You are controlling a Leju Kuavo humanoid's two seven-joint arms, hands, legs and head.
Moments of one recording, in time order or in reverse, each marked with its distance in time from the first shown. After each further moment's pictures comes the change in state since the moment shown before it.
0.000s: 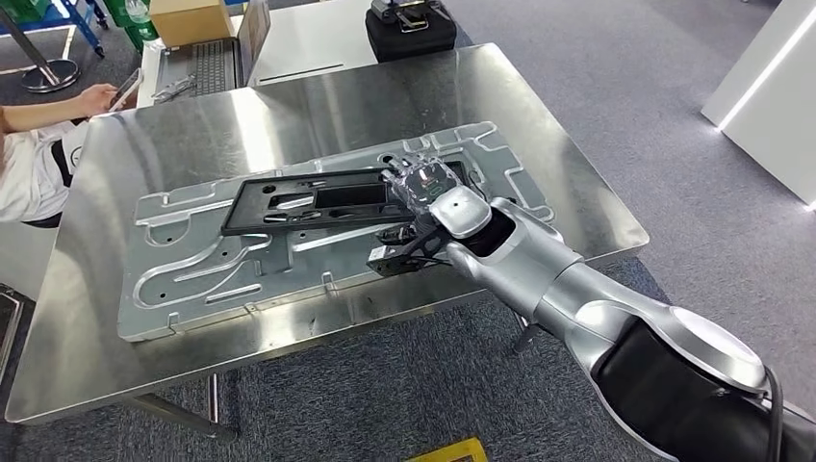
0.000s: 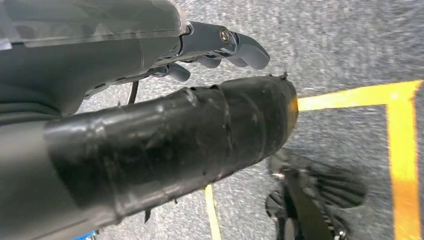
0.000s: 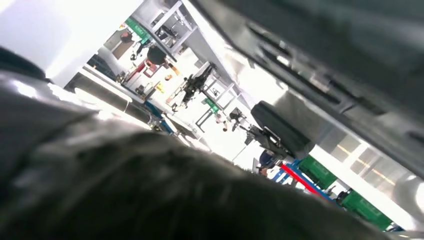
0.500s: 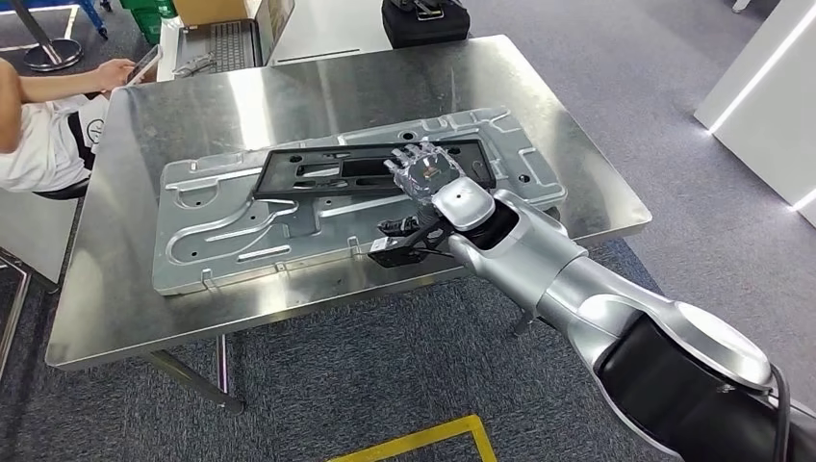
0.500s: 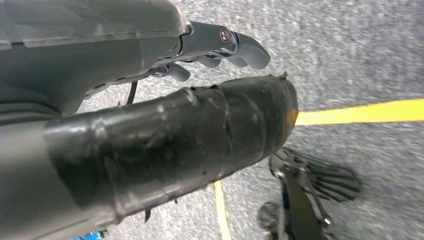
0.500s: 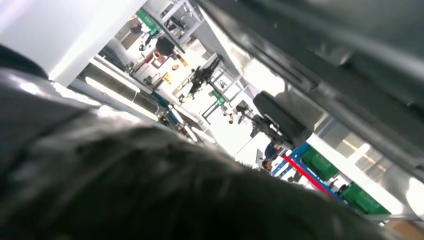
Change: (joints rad) left arm -0.007 0.000 0.000 0.000 -0.007 0.000 -0.001; right arm -0.021 -0.014 -0.008 0.003 0.012 0.001 0.005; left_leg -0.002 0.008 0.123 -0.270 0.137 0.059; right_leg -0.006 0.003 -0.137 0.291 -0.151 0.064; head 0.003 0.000
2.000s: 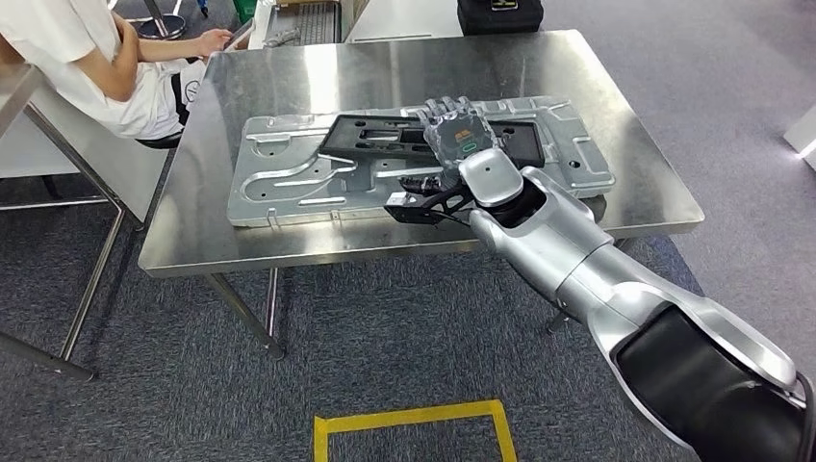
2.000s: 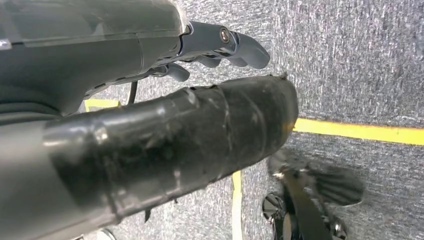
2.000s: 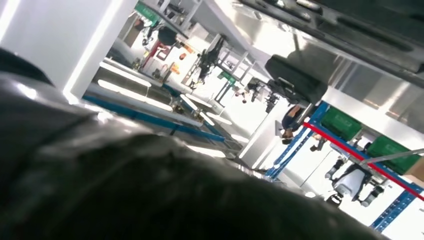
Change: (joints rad) left arm 0.001 -0.007 0.000 0.000 -0.026 0.005 -0.025; right arm -0.002 -0.034 -0.147 -0.053 0.085 -0.047 0.102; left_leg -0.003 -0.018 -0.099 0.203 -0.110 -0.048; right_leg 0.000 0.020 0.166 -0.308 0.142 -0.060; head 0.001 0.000
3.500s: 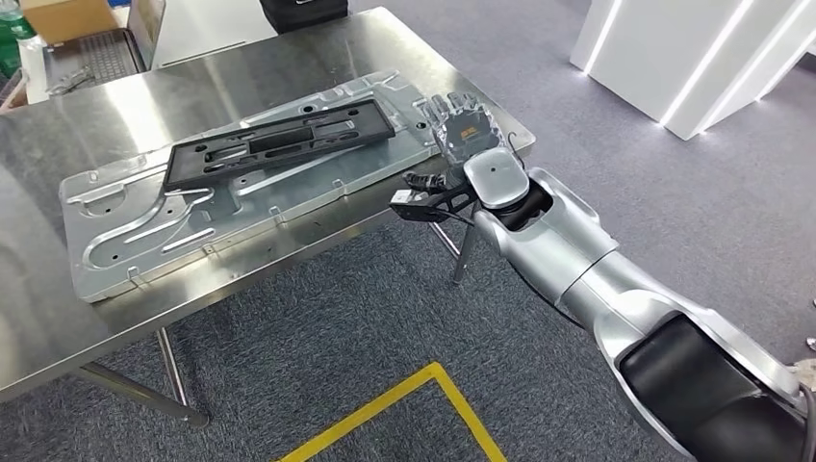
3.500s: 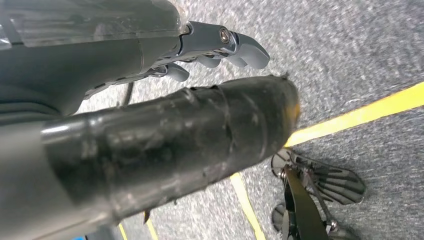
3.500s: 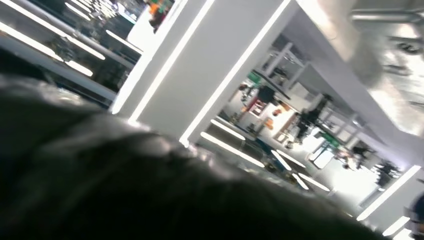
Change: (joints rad) left arm 0.001 -0.002 0.001 0.000 -0.011 0.001 0.010; right arm 0.020 -0.011 -0.080 -0.052 0.110 0.038 0.012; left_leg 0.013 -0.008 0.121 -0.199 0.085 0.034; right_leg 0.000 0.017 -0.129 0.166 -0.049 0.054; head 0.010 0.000
